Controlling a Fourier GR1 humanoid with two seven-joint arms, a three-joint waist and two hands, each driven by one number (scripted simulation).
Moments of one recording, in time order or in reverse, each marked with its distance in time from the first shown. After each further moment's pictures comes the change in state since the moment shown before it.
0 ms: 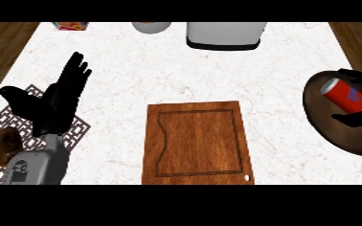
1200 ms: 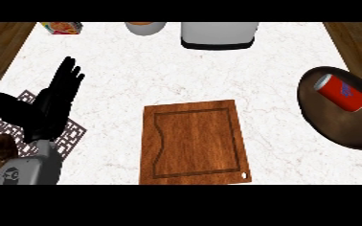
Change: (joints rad) left arm 0.041 0.011 0.026 -0.023 0.015 -0.012 0.000; right arm 0.133 -0.340 -0.321 0.183 -0.383 0.612 -0.177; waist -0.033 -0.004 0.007
